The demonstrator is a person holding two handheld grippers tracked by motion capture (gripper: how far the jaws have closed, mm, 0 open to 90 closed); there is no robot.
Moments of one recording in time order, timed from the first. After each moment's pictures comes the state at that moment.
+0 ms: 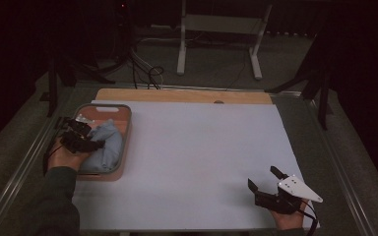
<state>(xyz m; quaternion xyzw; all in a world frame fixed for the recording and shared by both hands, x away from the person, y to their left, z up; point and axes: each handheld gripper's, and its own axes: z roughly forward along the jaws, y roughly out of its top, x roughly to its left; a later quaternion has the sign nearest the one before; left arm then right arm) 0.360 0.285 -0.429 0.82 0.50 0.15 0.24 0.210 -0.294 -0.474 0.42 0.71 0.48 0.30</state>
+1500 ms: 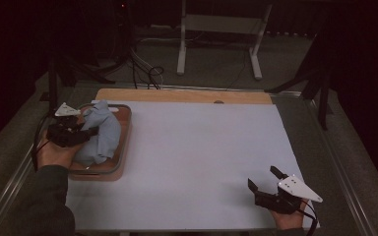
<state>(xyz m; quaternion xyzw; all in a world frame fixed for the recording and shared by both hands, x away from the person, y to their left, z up) 0.342 0.292 -0.381 0.78 0.49 0.21 0.33 0.210 -0.293 -0.474 0.43 0.71 0.48 0.30</state>
